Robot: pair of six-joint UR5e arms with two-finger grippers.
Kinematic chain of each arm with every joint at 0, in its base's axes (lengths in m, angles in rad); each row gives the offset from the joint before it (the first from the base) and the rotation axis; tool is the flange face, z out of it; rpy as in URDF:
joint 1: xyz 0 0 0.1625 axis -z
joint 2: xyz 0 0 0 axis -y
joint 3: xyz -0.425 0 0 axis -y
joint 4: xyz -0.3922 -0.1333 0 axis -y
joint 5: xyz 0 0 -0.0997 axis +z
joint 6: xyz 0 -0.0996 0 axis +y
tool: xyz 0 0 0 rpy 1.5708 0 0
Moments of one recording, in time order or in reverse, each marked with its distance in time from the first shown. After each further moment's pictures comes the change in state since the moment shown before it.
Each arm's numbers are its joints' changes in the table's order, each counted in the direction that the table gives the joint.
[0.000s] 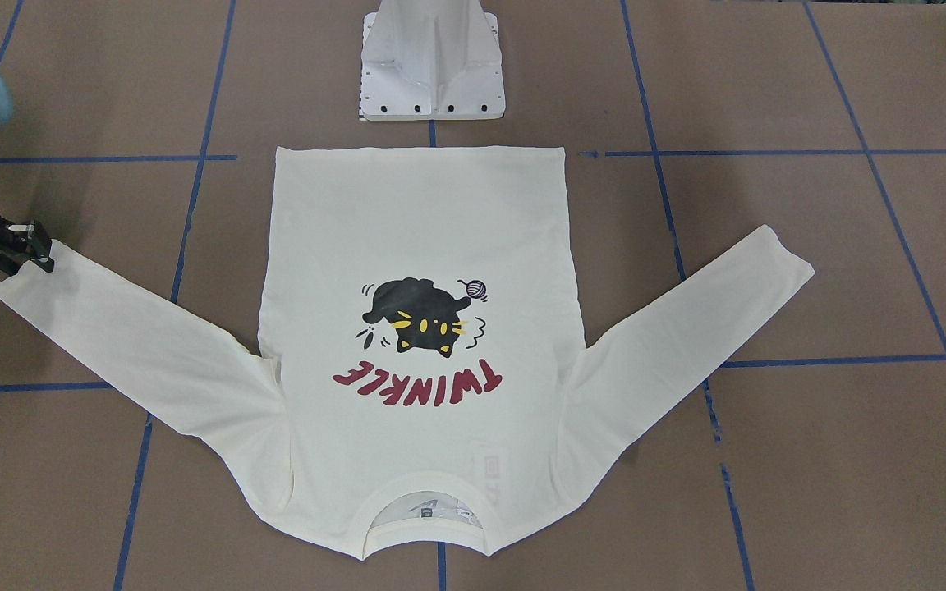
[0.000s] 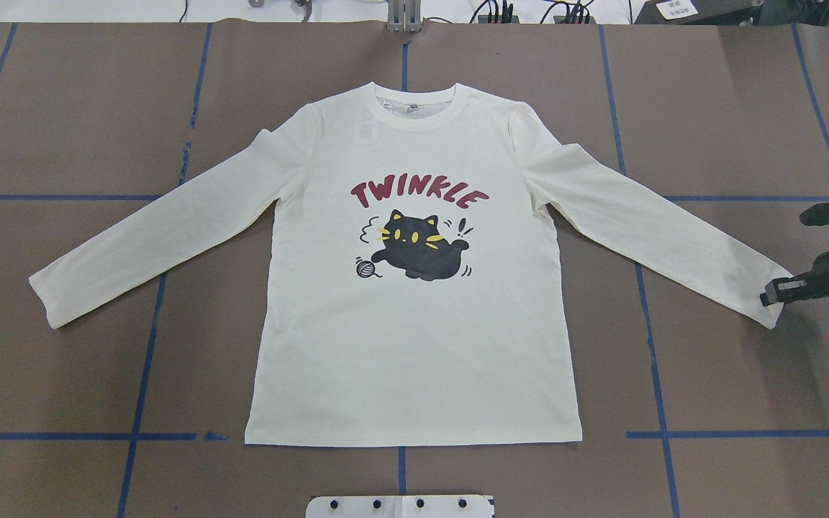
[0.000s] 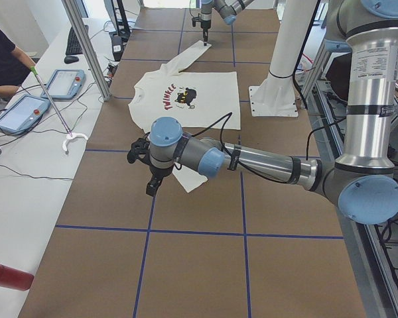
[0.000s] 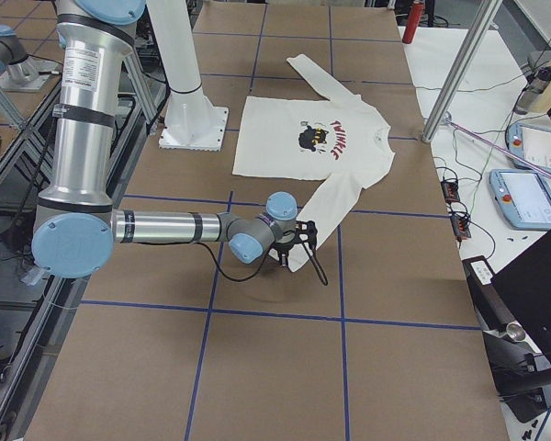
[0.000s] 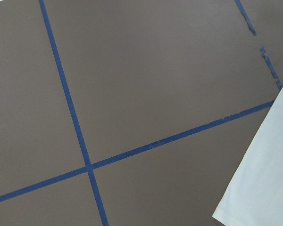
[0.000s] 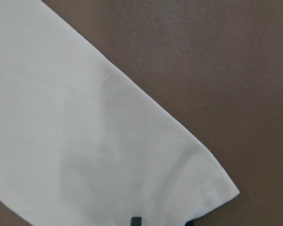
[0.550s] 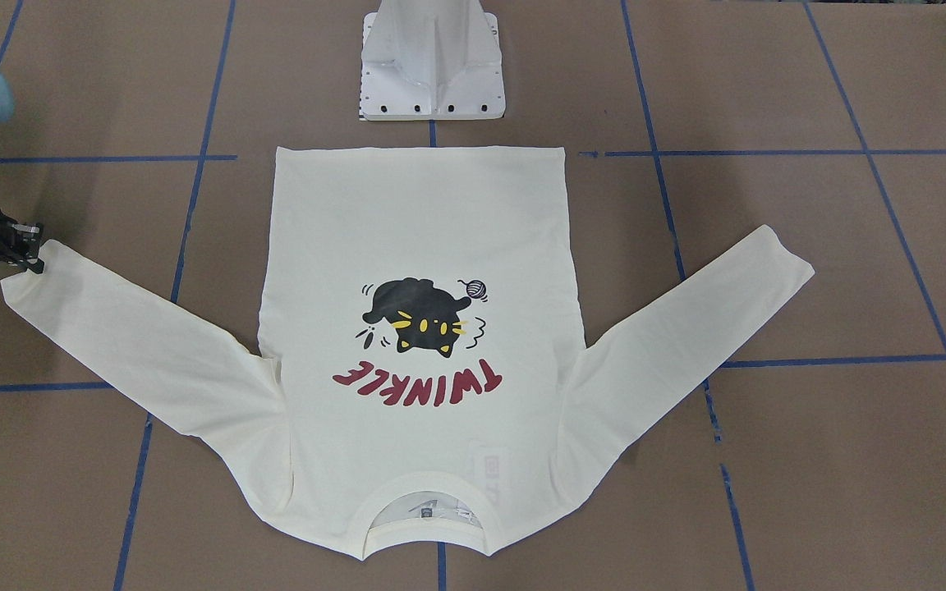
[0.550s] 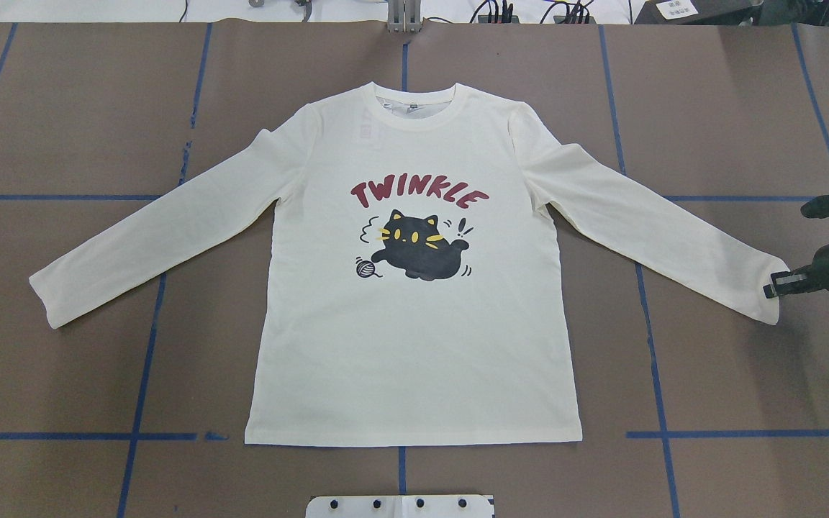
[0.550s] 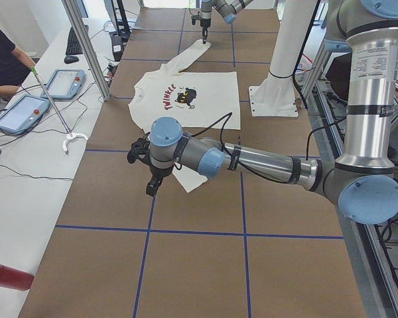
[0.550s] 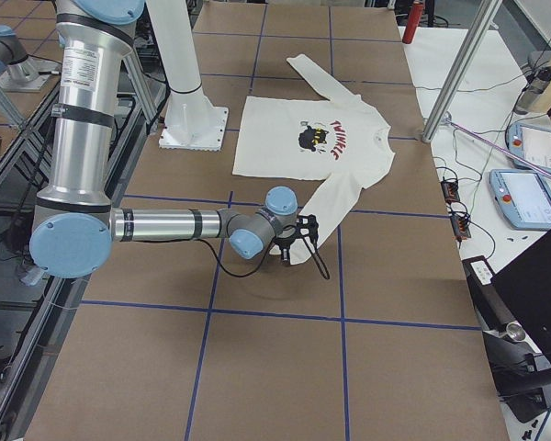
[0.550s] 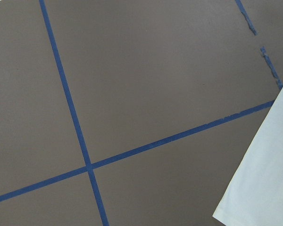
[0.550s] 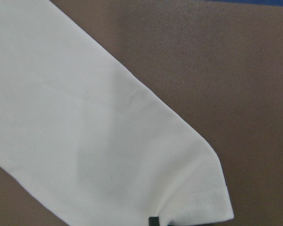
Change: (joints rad) left arm 0.000 0.000 -0.001 0.000 0.000 0.001; right arm -0.014 -0.006 0.053 0.001 0.001 -0.001
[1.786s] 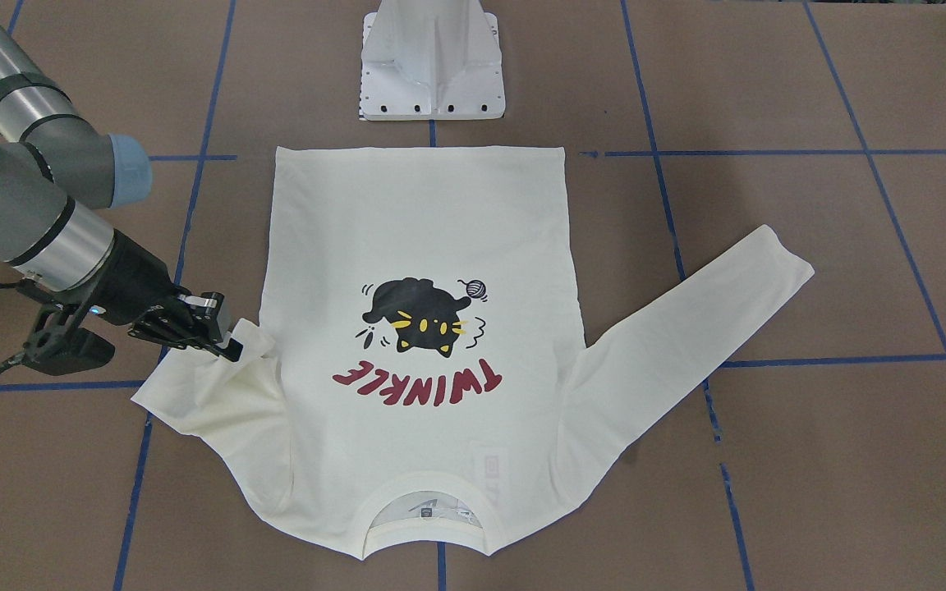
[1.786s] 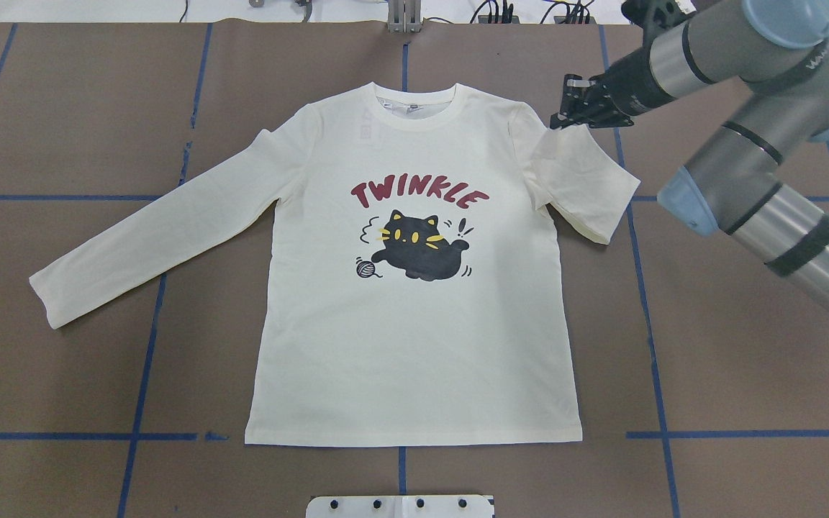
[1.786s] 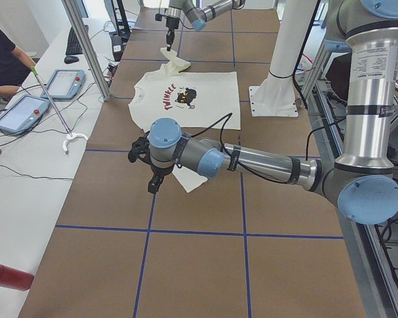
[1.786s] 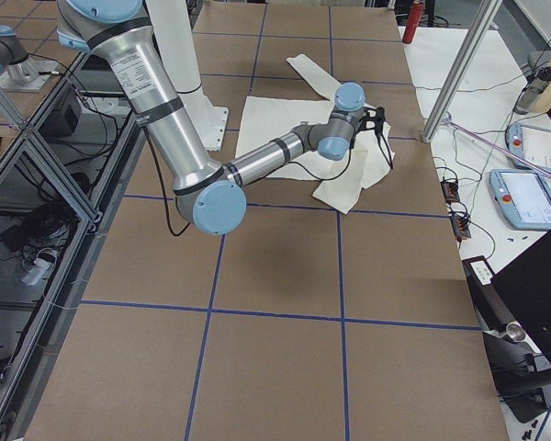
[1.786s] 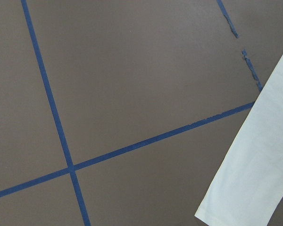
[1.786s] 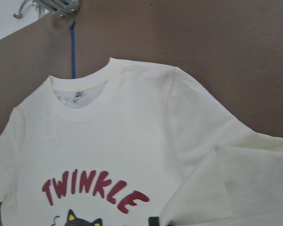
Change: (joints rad) left arm 0.000 -0.002 0.011 -0.002 0.057 0.004; right arm -0.025 0.747 -0.208 0.011 -0.091 -0.542
